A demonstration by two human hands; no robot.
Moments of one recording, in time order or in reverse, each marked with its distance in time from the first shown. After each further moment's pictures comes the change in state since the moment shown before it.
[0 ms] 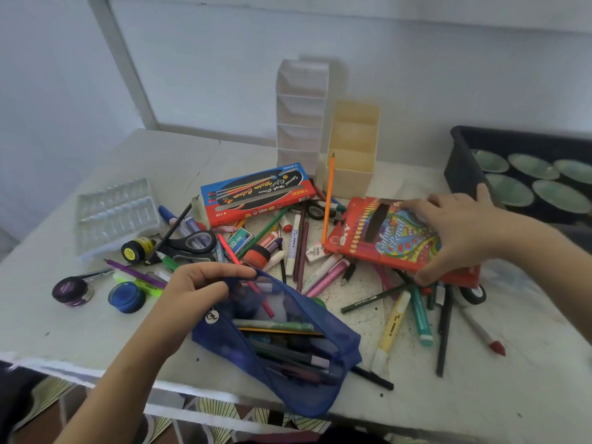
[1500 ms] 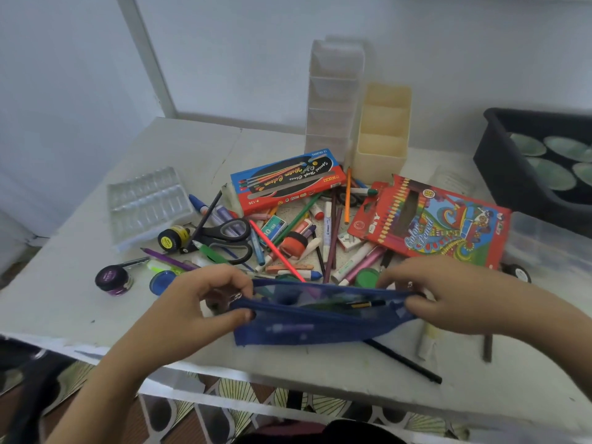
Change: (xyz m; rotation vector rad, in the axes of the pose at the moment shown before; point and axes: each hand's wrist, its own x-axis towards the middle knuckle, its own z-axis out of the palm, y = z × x) left_hand -0.028 -0.004 -0.060 0.443 -0.214 0.328; right_hand -0.054 -0.099 0.017 0.362 -0.073 -0.363
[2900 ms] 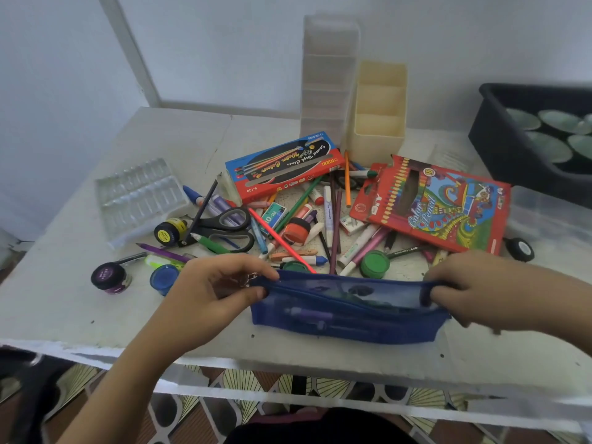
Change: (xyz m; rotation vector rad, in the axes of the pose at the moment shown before) left_hand 0.007 0.001 0.008 -0.018 0.044 0.019; right_hand -0.019 -0.014 0.006 0.092 -0.078 0.337
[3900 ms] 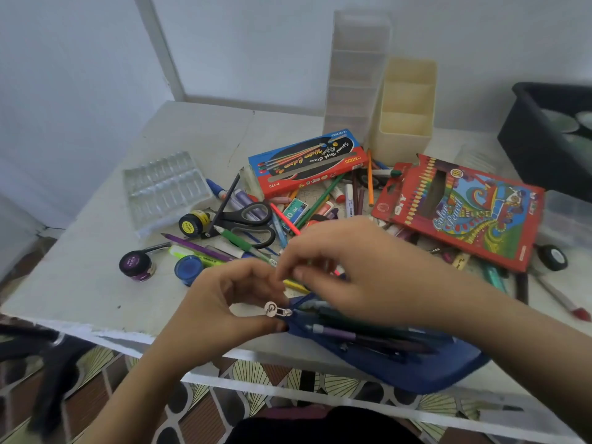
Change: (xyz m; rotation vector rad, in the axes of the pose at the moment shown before) left_hand -0.022 -0.003 -0.003 -0.250 -0.031 -0.059; right_hand 0.020 -0.109 0.000 0.225 0.371 -0.857
